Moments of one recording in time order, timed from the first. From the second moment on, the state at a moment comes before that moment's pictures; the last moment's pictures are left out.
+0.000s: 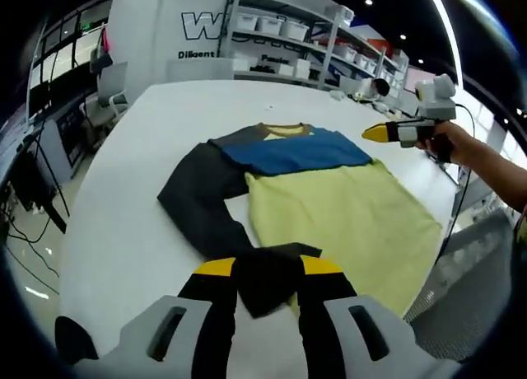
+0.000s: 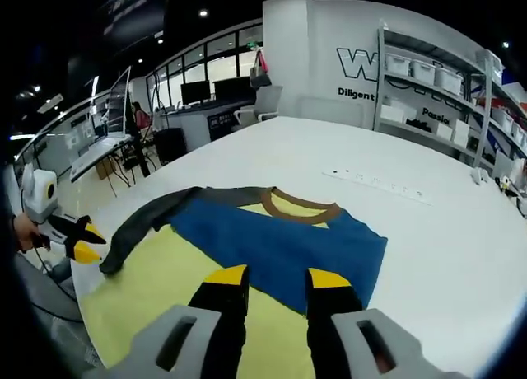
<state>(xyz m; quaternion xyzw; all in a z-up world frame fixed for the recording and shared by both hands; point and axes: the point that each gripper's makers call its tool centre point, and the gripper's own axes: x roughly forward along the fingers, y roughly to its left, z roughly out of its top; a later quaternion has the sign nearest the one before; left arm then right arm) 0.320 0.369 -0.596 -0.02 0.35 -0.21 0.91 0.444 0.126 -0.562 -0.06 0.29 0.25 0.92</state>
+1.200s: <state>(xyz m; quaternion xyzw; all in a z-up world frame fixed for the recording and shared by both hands) 0.298 0.363 -0.631 0.06 0.39 -0.25 0.88 0.381 0.224 -0.590 -0.06 0.32 0.37 0.87</state>
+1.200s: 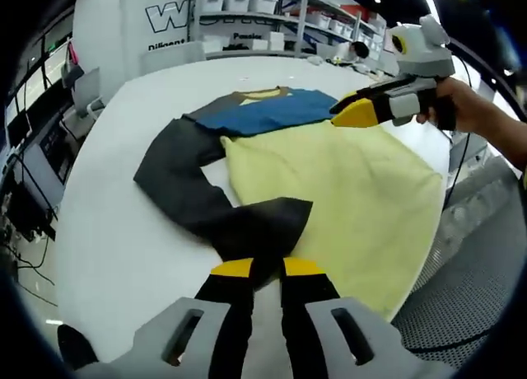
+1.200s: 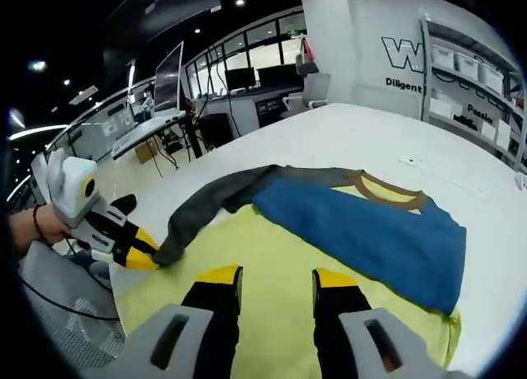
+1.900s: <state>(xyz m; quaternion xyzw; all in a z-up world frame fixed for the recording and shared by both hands) 0.304 0.337 -0.592 -0.04 0.36 -0.25 0.90 0.353 0.243 -0.580 0.04 0.34 0.40 0.85</state>
